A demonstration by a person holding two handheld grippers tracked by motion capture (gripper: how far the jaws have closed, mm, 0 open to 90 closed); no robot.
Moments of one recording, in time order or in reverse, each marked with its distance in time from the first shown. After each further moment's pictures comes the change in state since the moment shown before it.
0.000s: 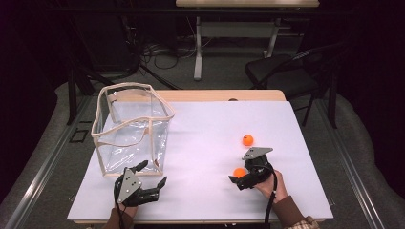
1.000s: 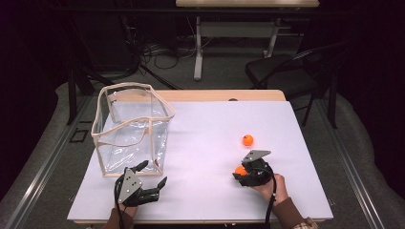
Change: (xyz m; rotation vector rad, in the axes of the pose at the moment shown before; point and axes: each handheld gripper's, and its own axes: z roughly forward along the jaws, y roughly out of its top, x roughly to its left) left arm 0.000 0.001 0.000 0.004 -0.006 0.010; right arm 0.002 -0.010 0.005 0.058 -0.063 0.006
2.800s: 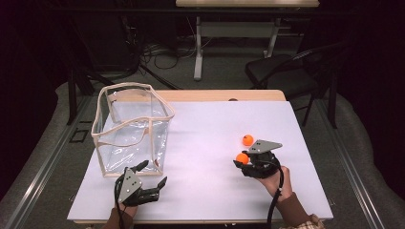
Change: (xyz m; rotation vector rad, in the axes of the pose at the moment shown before) left arm 0.000 0.000 0.001 0.002 -0.004 0.000; right arm 0.001 0.033 -0.045 -0.168 -0.026 -0.030
